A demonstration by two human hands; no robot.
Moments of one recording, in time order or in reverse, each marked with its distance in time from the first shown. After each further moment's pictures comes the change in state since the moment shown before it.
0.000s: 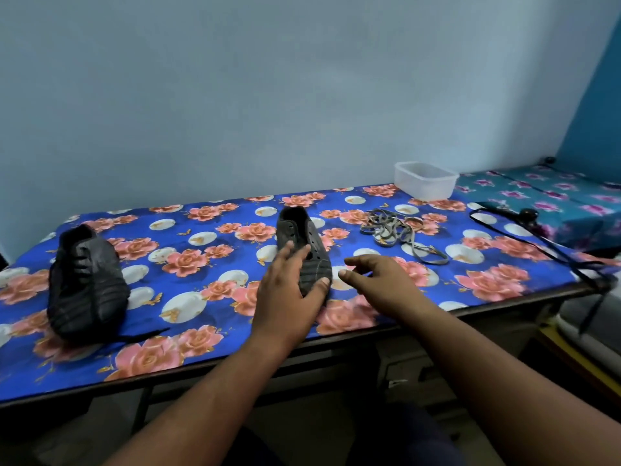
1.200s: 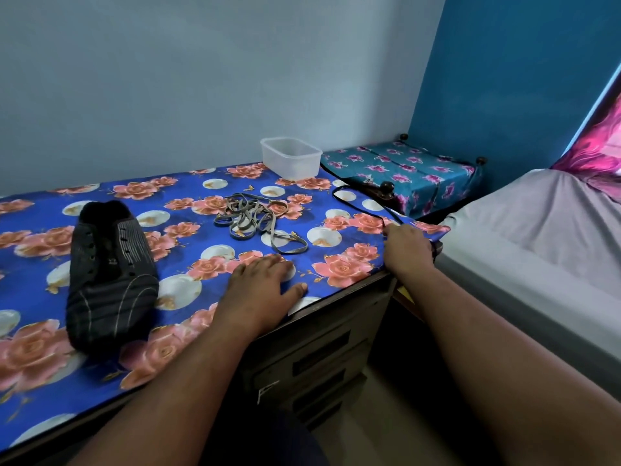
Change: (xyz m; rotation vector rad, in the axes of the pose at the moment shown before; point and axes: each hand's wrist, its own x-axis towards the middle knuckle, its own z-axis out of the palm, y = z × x) left_hand 0.061 0.079 0.187 0.383 -0.535 0.264; right_hand 0.016 0.198 -0.217 -0.948 0.299 0.482
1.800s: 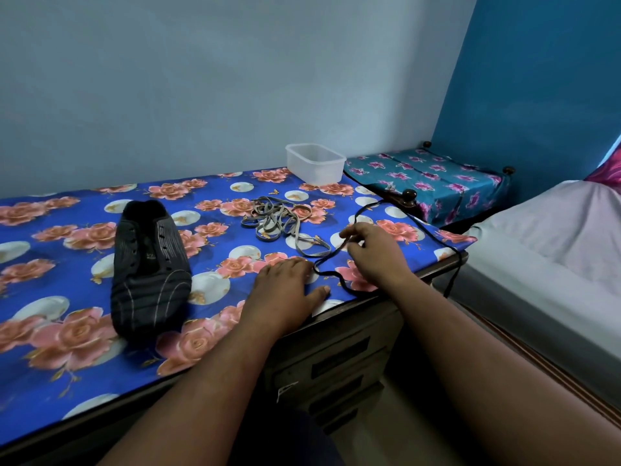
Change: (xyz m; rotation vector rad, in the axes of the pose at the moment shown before) left_hand -0.001 -0.002 0.002 -0.029 0.084 0.017; right_hand -0.041 -0.087 -0.022 0.683 -0.026 -0.202
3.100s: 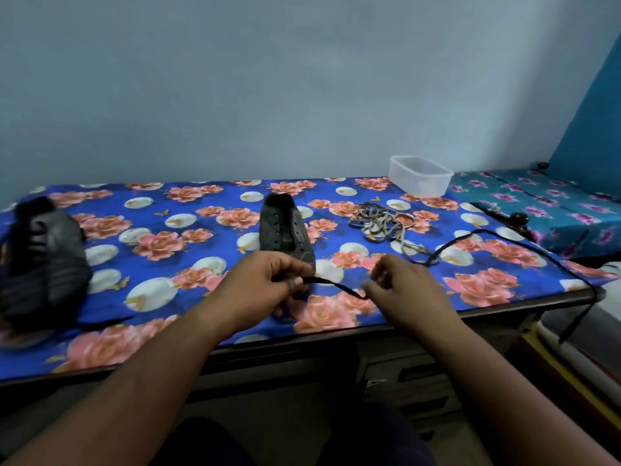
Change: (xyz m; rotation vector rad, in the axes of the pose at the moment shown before) left_hand -0.155 -0.097 -0.140 -0.707 0.098 -0.266; right_hand -0.101 -0.125 0.048 -0.201 -0.220 -0.217
